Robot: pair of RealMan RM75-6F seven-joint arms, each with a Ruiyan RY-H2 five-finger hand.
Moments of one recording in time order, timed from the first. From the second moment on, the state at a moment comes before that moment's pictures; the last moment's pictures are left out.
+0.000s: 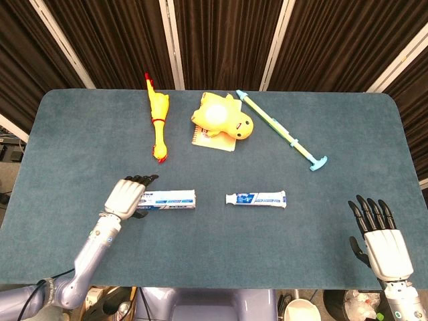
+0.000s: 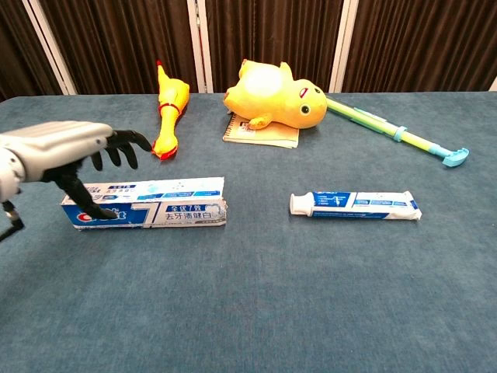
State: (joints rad) left arm -0.57 -1.53 -0.22 -1.64 1.09 0.99 0.62; right arm 0.06 -1.16 0.01 -1.58 -1.67 1.56 -0.17
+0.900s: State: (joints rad) left arm -0.61 -1.64 -0.18 -1.57 1.05 1.08 0.59; right arm 0.05 -1.16 0.01 -1.59 -1.67 1.56 -0.16
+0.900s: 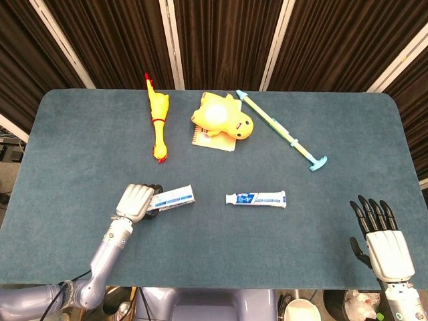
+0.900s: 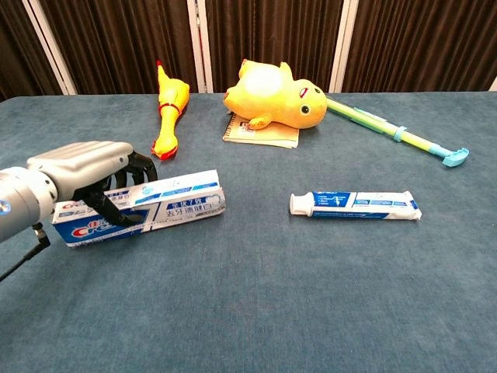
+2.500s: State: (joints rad) left arm -0.65 -1.31 -0.21 -1.65 1.42 1.14 0.19; right arm 0.46 -1.55 0.17 -1.55 -1.22 1.01 -0.72
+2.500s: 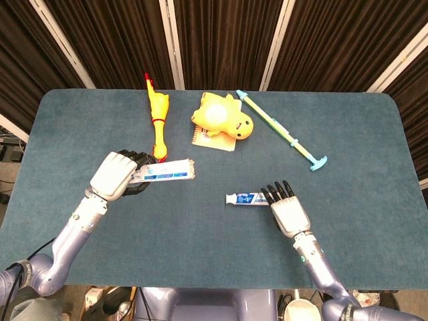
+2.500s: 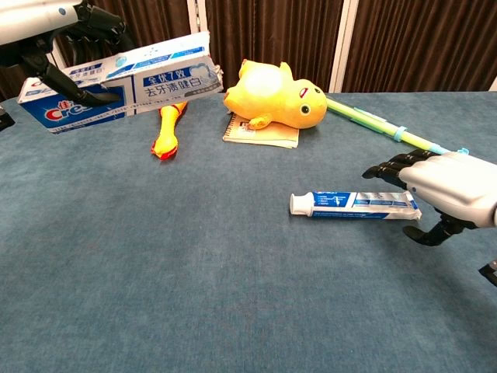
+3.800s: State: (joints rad) left arm -0.63 -1.49 -0.19 -1.55 1.47 1.26 0.03; right arm 0.52 -1.29 0.24 -1.61 -1.43 1.19 -0.48
